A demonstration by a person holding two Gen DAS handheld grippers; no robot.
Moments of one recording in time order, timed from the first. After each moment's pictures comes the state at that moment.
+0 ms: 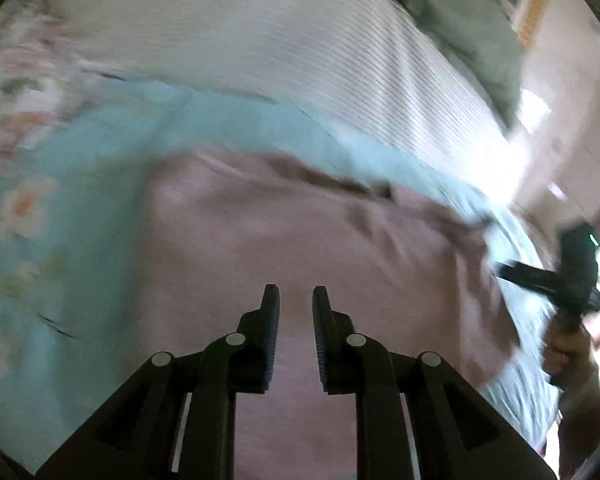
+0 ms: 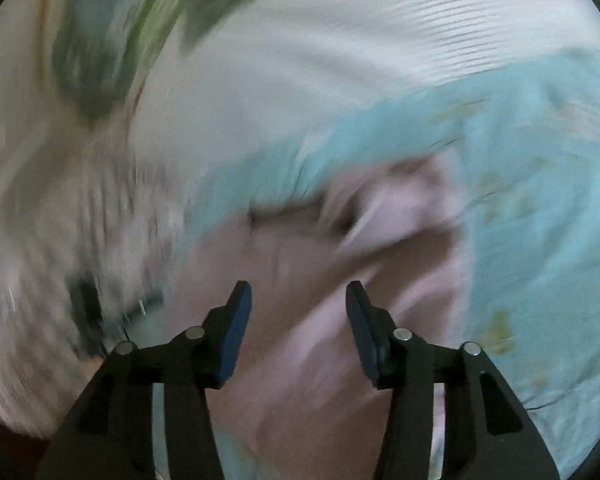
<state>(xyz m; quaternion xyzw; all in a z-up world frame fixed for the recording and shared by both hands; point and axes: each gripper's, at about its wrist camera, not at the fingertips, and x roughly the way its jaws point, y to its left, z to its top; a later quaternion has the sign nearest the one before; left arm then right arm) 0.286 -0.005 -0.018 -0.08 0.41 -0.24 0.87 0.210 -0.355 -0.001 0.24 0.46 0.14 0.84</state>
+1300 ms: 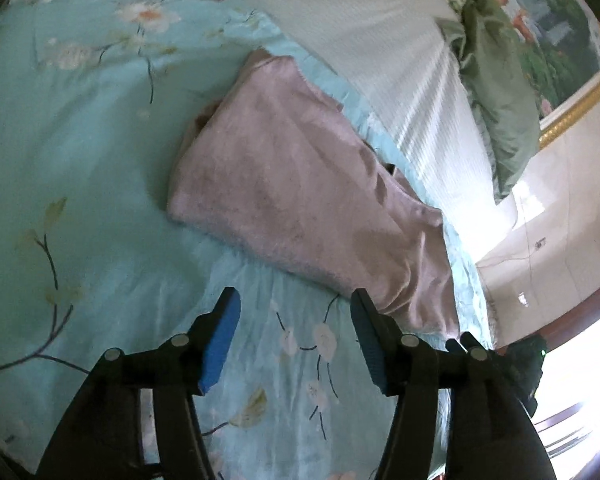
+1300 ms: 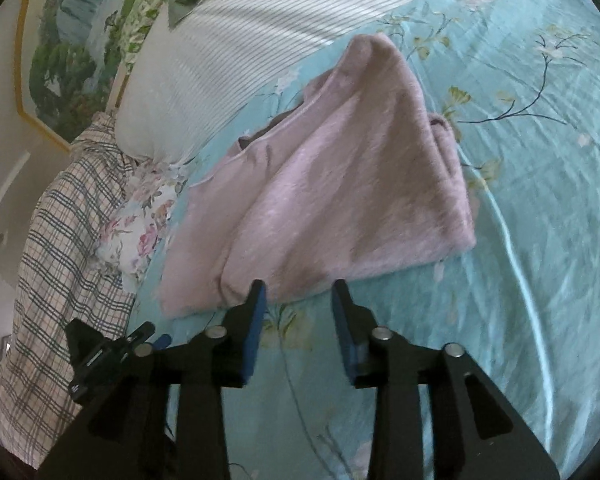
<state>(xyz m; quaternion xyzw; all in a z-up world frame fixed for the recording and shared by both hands) 0.132 0.050 -0.069 -0.31 0.43 -0.17 0.83 0.071 -0.317 -0.028 0.37 0.42 0.05 0.83</state>
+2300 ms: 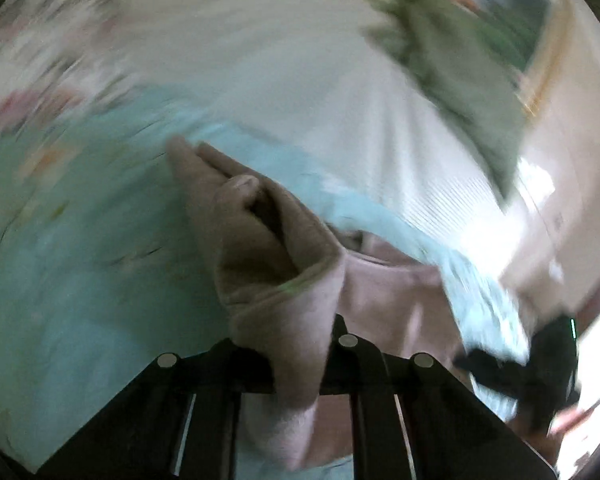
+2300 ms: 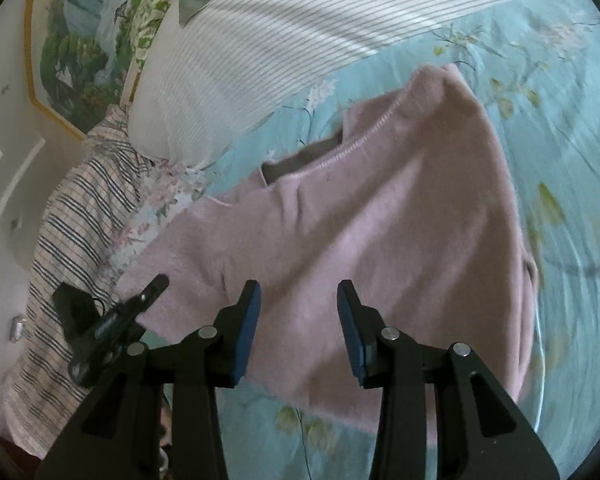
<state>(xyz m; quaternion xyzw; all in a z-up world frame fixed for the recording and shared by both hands) 0.227 -0.047 0.007 -0.17 0.31 -0.18 0.92 0.177 -0.347 -0.017 0.37 0.43 0.11 0.82</state>
